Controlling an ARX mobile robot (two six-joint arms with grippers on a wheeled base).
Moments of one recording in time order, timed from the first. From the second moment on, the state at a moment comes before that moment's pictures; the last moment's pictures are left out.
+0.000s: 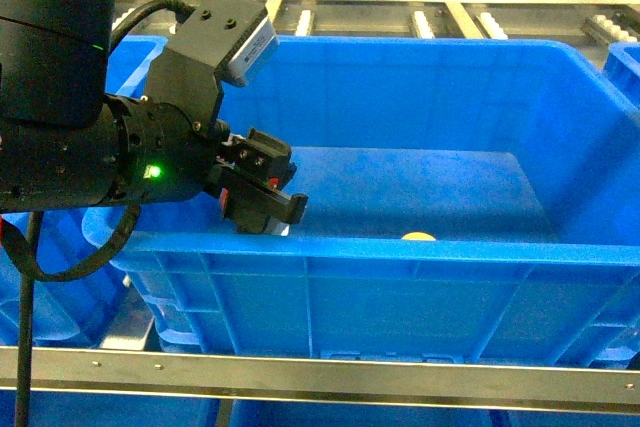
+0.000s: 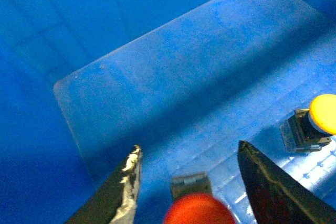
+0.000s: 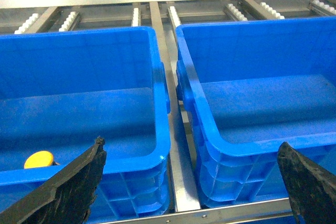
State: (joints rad) left arm -0.32 1.79 0.83 0.50 0.13 0.22; right arm 0.13 0.51 0.10 0.34 0.25 0.09
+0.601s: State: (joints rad) left arm -0.29 1.79 0.83 0.57 0.10 0.21; right arm 0.13 0.51 0.10 0.34 0.25 0.09
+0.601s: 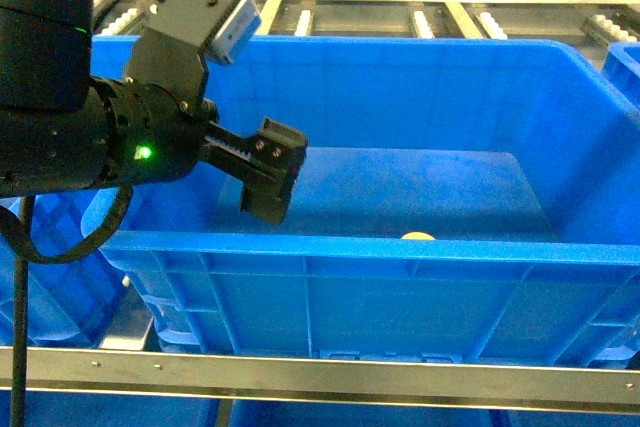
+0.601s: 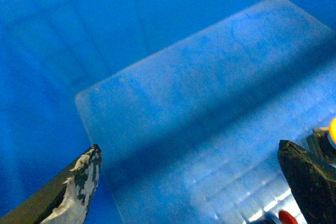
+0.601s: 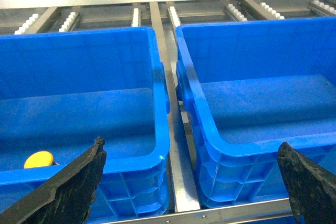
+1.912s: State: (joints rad) left arm 0.00 0.57 0.06 0.50 -0.01 0.00; right arm 0.00 0.28 0.01 0.28 0.00 0.00
